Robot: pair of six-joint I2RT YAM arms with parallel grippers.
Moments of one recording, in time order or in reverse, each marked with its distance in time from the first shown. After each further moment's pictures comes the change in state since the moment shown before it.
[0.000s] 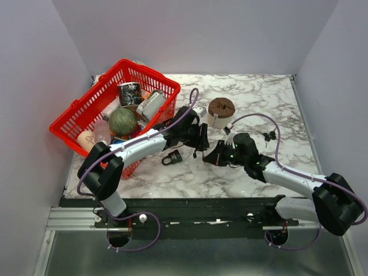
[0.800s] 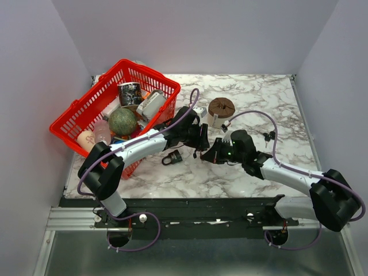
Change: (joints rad) left arm -0.003 0.003 0.000 0.000 -0.001 0.000; right arm 0.000 0.039 0.052 -0.011 0.000 -0.014
